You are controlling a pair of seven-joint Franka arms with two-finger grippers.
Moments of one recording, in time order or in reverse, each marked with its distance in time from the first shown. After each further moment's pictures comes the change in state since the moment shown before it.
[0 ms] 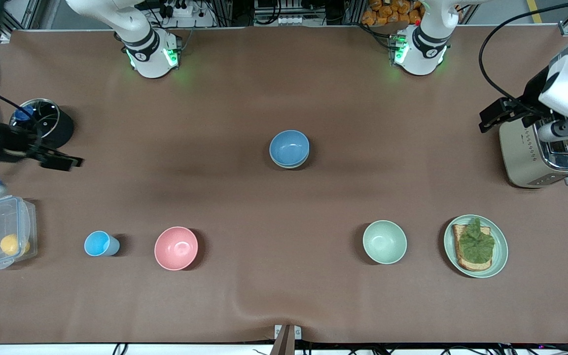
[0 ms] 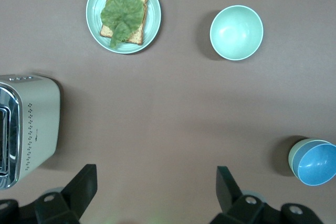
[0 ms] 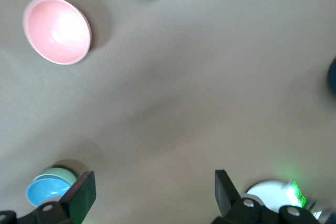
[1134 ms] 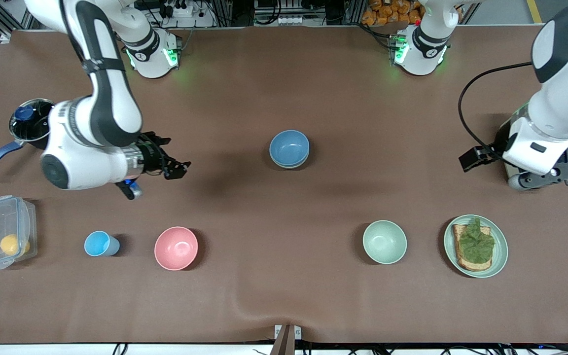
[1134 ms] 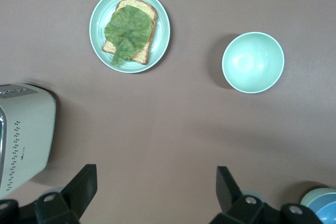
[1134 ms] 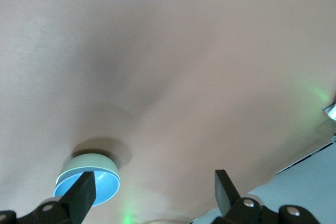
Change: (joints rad) left arm 0.102 0.195 -0.165 0.076 0.125 0.087 -0.177; right arm 0.311 0.146 -0.037 -0.256 0.314 0.119 0.531
